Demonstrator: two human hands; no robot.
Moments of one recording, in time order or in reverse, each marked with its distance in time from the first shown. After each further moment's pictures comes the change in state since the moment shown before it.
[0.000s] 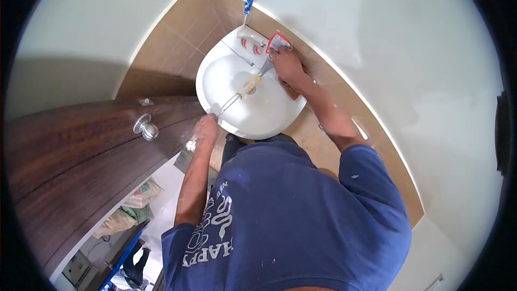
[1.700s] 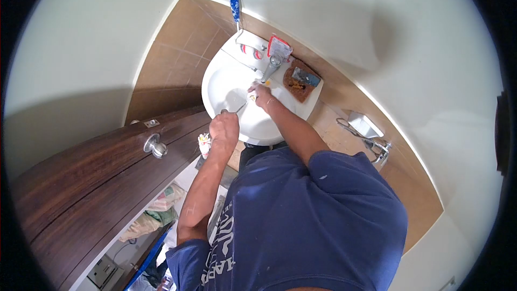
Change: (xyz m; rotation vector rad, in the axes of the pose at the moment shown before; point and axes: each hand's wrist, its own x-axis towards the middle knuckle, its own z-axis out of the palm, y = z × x) left_hand 0.000 0.096 -0.059 0.535 0.010 0.230; right_hand -0.004 -0.068 0.247 2.083 -0.138 1.164
